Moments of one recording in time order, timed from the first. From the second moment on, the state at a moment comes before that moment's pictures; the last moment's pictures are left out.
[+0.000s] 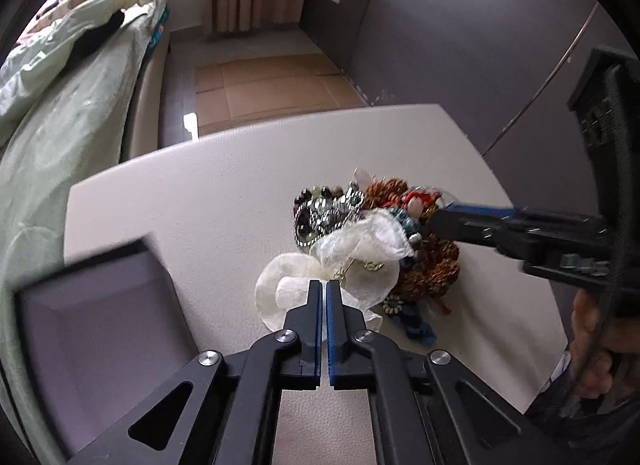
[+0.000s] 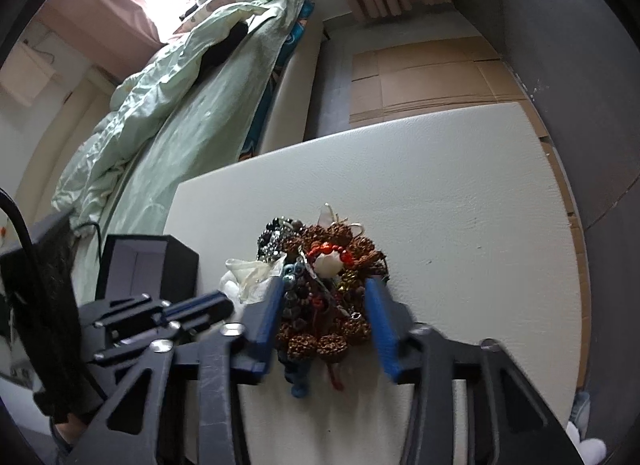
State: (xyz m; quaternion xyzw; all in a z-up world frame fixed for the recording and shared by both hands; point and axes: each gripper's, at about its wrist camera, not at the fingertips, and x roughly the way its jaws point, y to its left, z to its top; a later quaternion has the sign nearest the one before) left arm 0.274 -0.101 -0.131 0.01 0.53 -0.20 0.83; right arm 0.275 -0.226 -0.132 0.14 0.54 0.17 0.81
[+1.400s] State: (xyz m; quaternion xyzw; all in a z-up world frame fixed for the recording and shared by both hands) left arm 0.275 -0.113 -0.153 0.08 0.54 -0.21 0.81; right arm 0.251 -0.253 -0.080 0.19 0.46 0.16 0.85
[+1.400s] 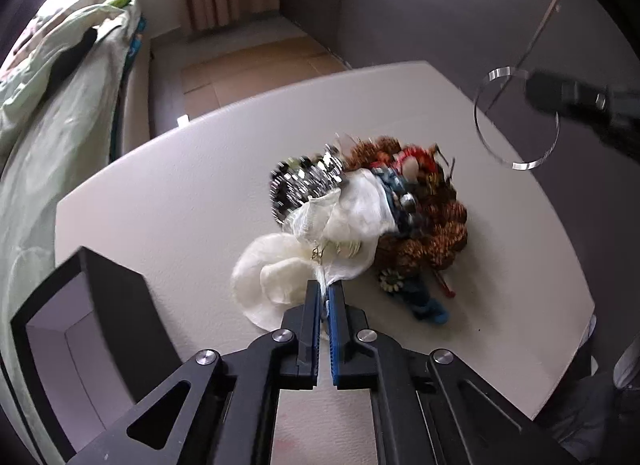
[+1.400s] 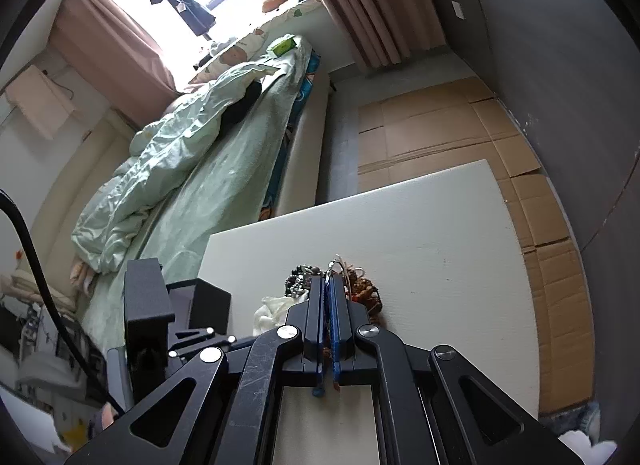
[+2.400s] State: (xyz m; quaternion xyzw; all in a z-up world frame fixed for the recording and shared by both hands) left arm 0.226 -0.021 -0.034 -0.03 0.41 -0.18 0.89; right arm 0.233 -0.180 -0.038 0.19 0.40 0.25 0.86
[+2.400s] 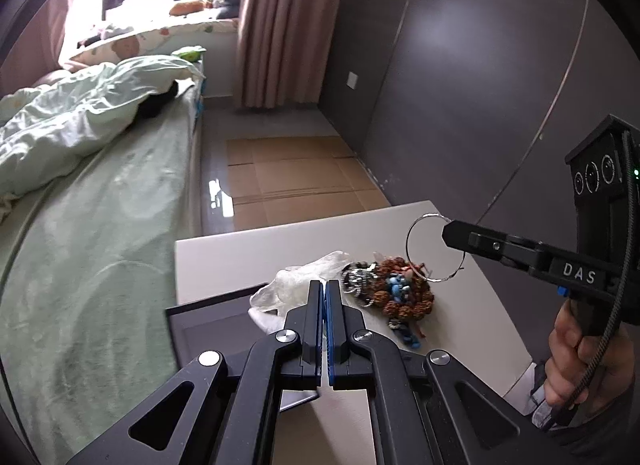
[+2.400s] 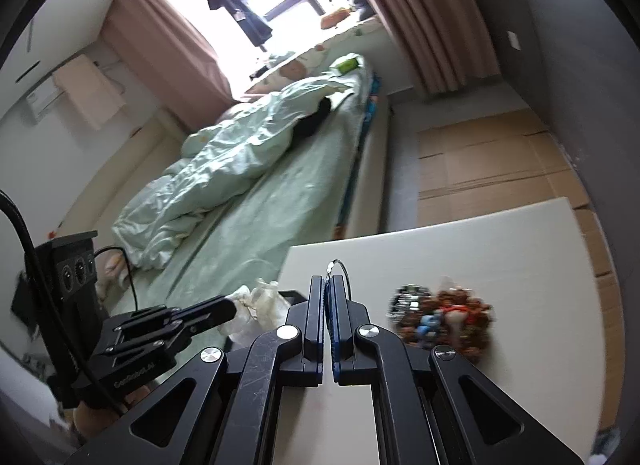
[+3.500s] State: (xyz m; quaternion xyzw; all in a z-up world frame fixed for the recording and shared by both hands) left arm 0.242 0.077 -0.055 -0.12 0.44 -0.07 0.89; right arm 0.246 -0.058 -0.083 0.15 0.48 0.31 0.81
